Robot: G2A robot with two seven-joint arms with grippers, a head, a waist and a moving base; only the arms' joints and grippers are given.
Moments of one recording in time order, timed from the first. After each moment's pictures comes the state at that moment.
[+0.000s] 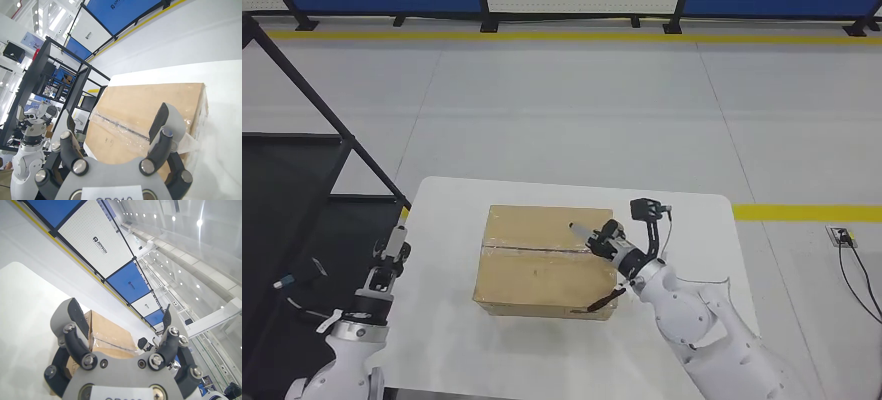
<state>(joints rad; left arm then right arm) 1.46 -1.36 -1.83 -1.96 0.25 -0.22 -0.25 -0.92 -1.22 1.03 -1.67 -0.38 0.11 0.29</state>
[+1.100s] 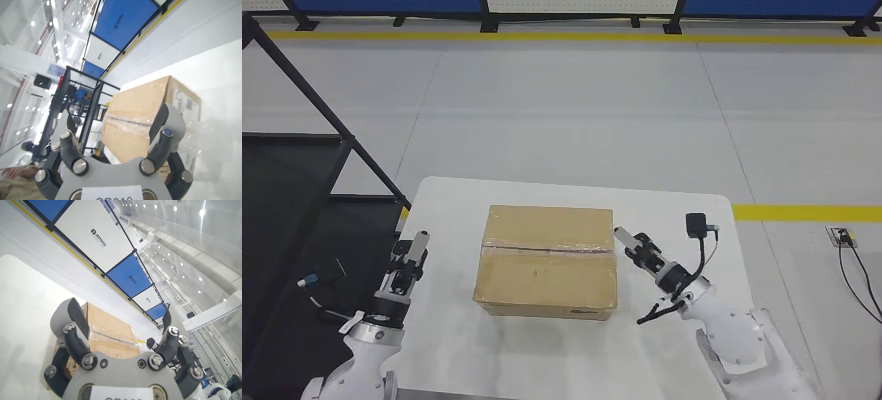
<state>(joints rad) 1.49 -1.34 -1.76 -1.98 0.30 -0.21 -0.22 -1.11 -1.20 1.29 -1.74 -0.08 -0.04 0.48</state>
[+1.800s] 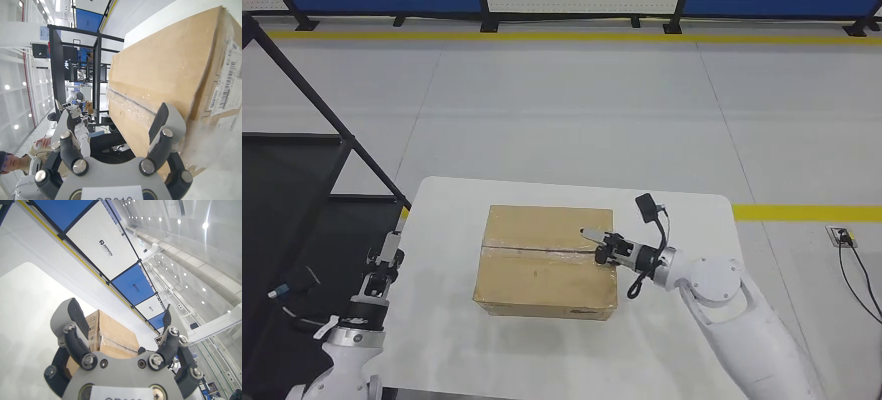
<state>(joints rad) 1.51 -1.33 -1.83 -1.96 0.24 -0.20 -0.18 -0.81 -1.23 1.13 -1.43 0.08 0.06 0.76</state>
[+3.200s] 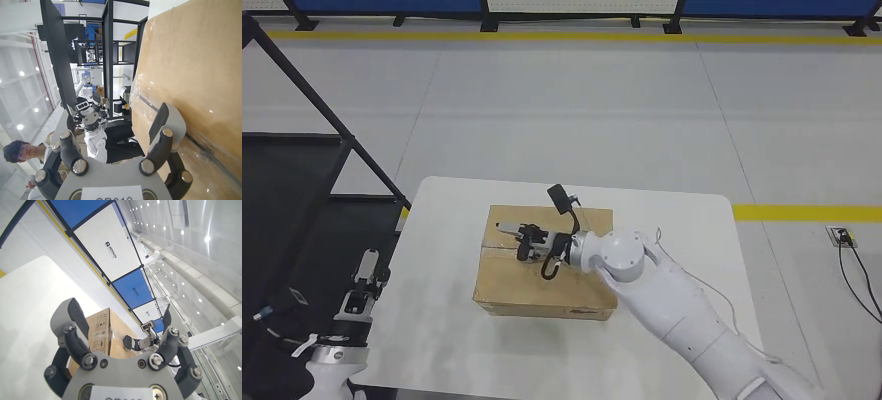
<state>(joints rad) 1.57 -1.31 -1.90 -1.88 0.10 -0.28 -0.19 -0.42 -1.50 0.68 -0.93 0.39 -0.04 0.64</state>
